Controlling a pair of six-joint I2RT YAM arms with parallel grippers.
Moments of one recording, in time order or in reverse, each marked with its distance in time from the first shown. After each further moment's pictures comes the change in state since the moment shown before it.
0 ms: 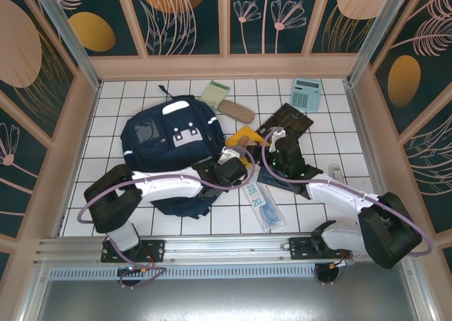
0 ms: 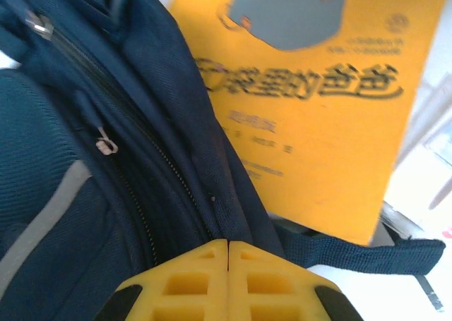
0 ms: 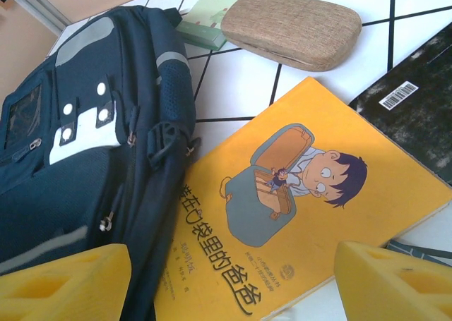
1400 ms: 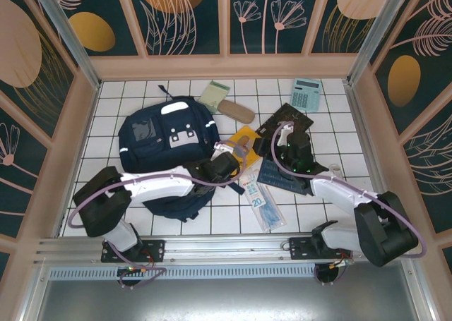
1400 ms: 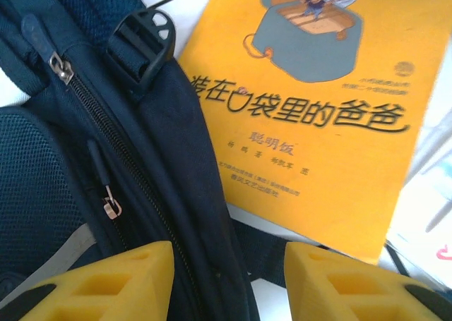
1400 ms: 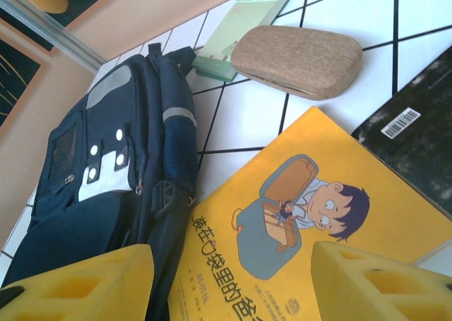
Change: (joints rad) left arm 0.051 -0.031 -0.039 0.068 0.064 -0.022; right arm -0.142 0.019 -0.018 0.117 -0.176 0.060
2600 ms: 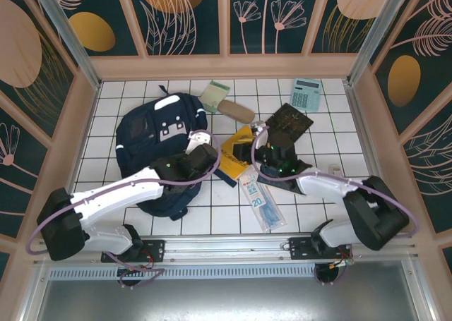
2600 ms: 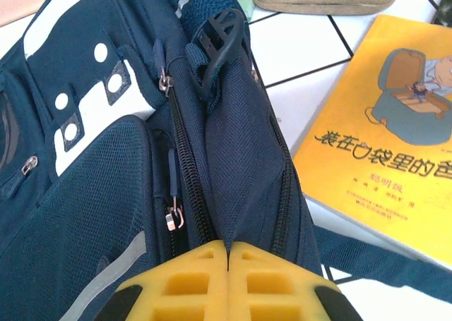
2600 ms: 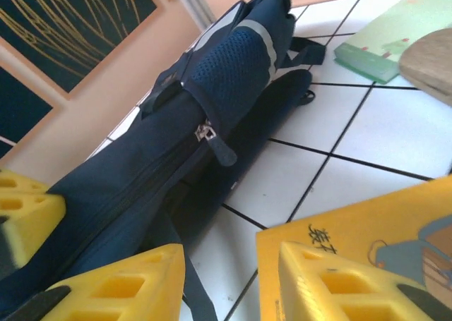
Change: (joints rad) left arm 0.048 -0.345 -0.019 -0.227 -0.169 0.034; right arm 0.174 0.175 0.108 0.185 -0.146 -0.170
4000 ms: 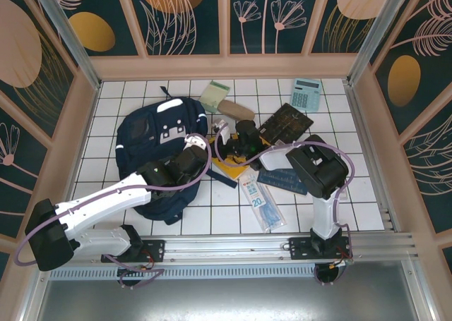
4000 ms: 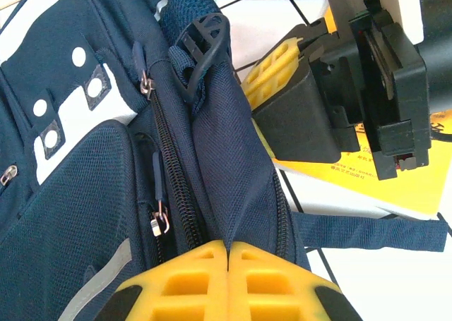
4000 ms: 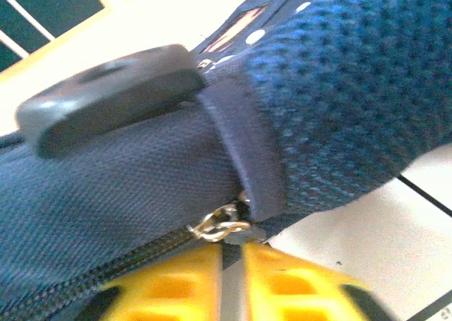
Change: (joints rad) left arm 0.014 -0.092 -0.044 -0.005 0.116 0.089; right arm 0.064 0.539 0.348 0.137 -0.253 -0.217
